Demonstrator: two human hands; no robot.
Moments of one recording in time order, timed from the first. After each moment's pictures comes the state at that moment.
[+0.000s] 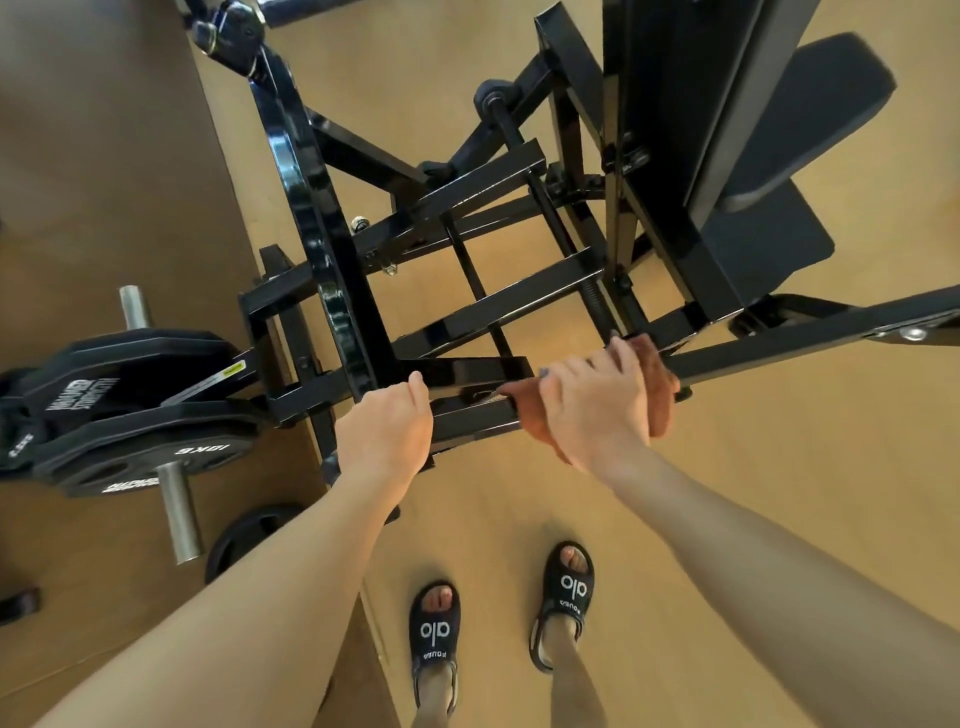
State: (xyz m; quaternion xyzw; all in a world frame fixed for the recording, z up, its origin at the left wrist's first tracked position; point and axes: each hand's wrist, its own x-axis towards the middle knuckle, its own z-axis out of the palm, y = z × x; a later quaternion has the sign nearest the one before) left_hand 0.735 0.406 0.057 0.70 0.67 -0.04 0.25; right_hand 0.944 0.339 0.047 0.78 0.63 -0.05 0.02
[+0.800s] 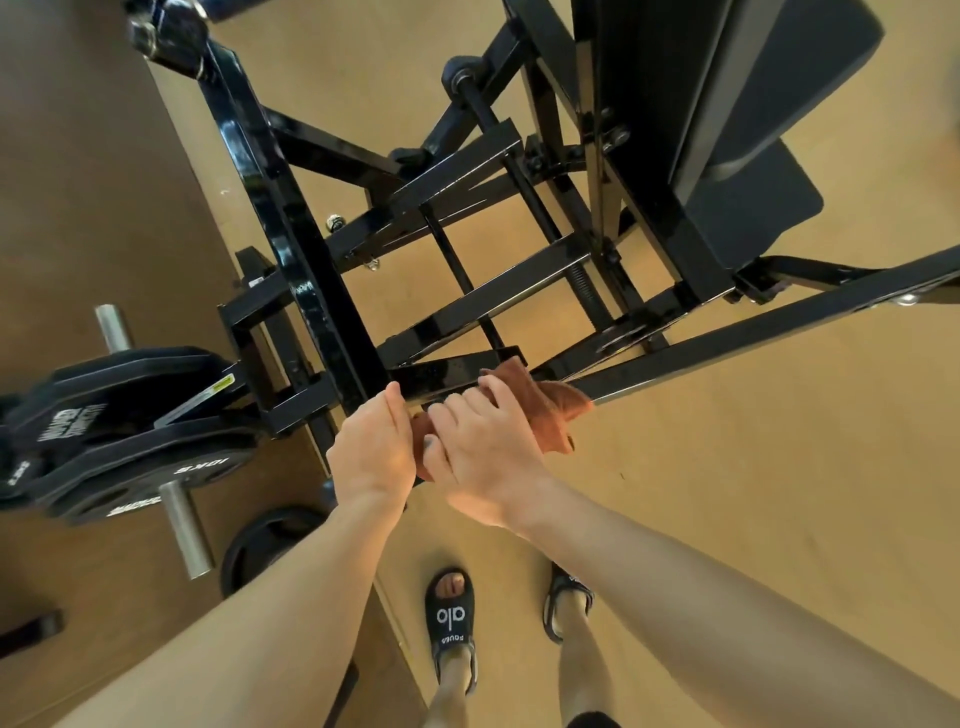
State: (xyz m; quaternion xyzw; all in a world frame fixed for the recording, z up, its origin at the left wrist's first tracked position) left_hand 0.731 0.404 0.048 0.67 0.69 0.07 0.27; right_hand 0.859 0.353 0.060 0.68 0.72 -0.16 -0.03
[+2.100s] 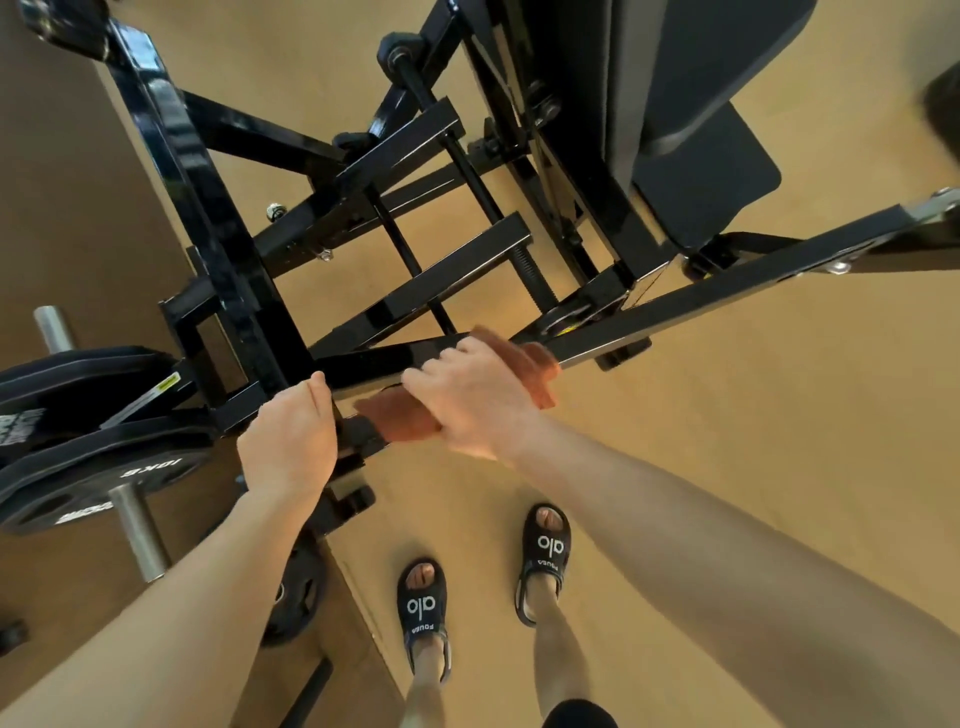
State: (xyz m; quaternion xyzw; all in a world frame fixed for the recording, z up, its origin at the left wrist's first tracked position) left_hand 0.732 0.406 0.040 0.73 0.66 0.00 0.16; right_hand 0.940 0.352 0.046 0.59 0.79 -0.14 -0.04
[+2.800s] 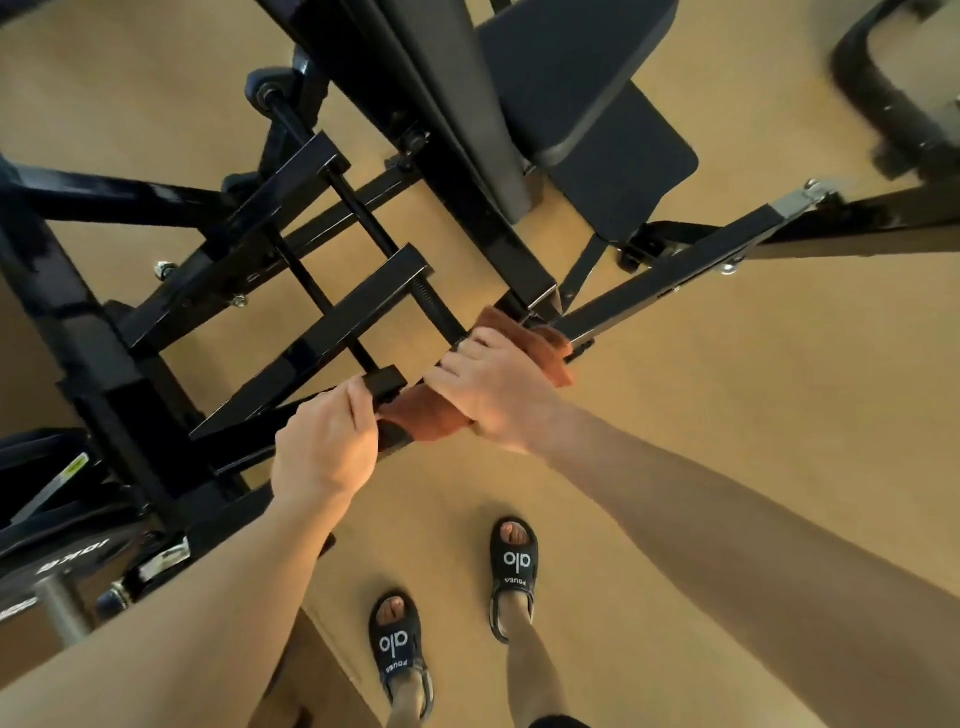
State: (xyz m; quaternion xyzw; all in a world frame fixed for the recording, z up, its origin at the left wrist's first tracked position) left_hand 0.896 0.402 0.048 0.84 0.51 -0.08 0.16; right_hand 1.098 0.324 0.035 0.64 0.77 -0.10 -0.02
